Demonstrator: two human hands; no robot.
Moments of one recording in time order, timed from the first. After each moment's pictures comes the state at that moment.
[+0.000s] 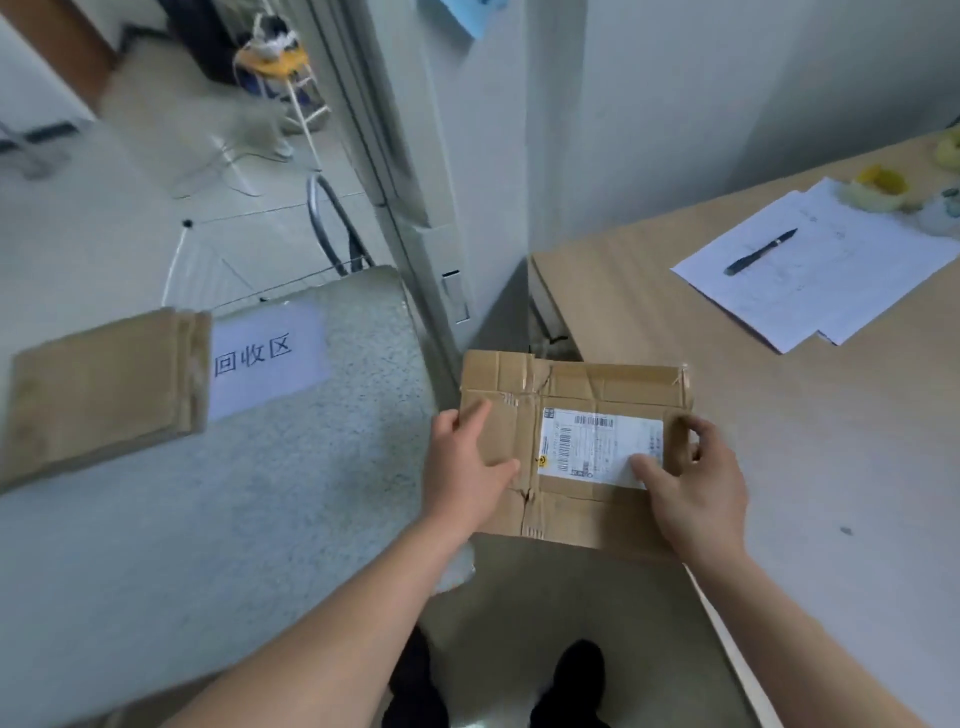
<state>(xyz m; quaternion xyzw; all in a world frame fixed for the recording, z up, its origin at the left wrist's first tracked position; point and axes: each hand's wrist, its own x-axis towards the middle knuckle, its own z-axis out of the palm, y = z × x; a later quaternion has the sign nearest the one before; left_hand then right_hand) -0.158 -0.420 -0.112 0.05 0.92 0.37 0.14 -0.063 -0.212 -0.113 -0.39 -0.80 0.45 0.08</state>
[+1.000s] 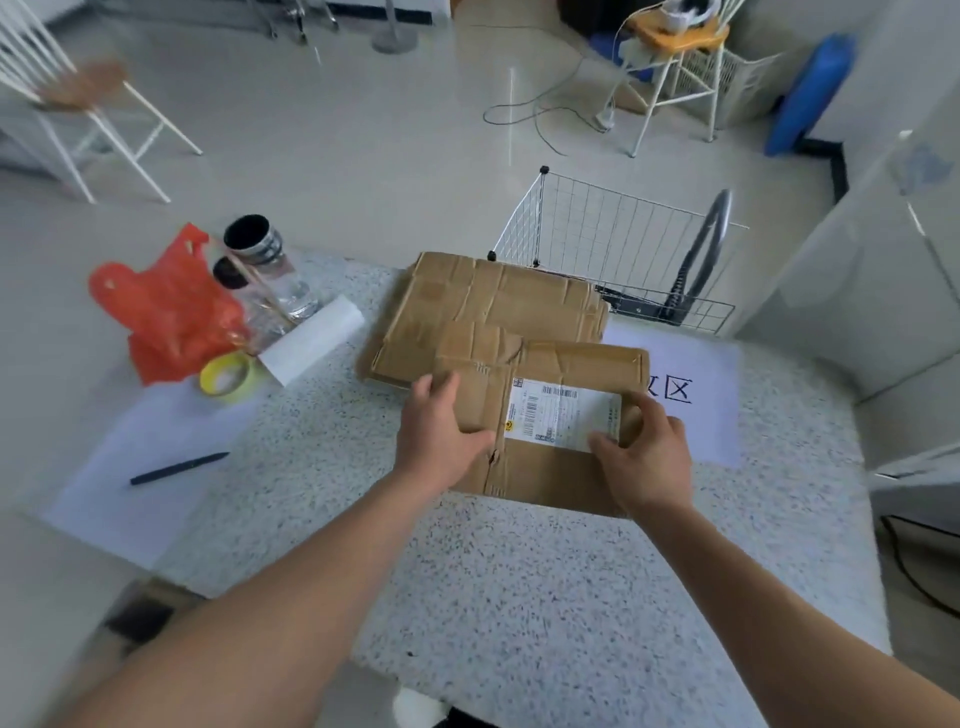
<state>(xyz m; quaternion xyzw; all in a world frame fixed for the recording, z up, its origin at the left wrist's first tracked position) -0.301 -0.965 -0.111 -0.22 0.92 0.33 0.04 -0.340 -0.741 -0.114 -0.08 -0.91 0.41 -0.08</state>
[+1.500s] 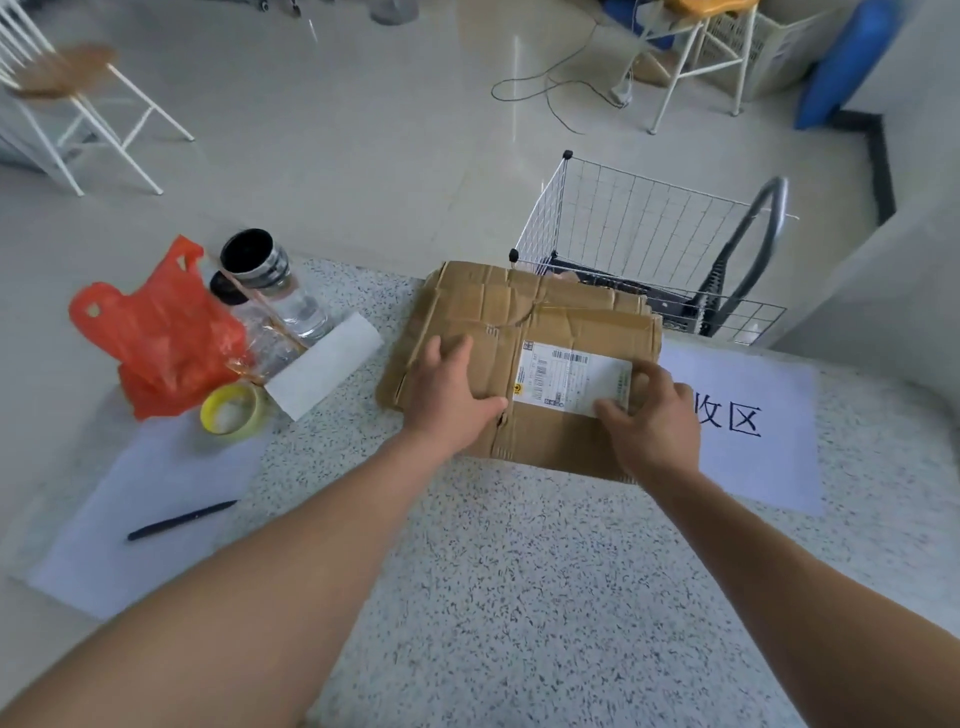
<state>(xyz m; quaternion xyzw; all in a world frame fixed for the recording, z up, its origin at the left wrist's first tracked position) -0.392 -1.040 -0.120 -0.21 0.94 0.27 0.05 -0.428 -0.821 -0.140 -0.07 -0.92 0.38 -0.07</state>
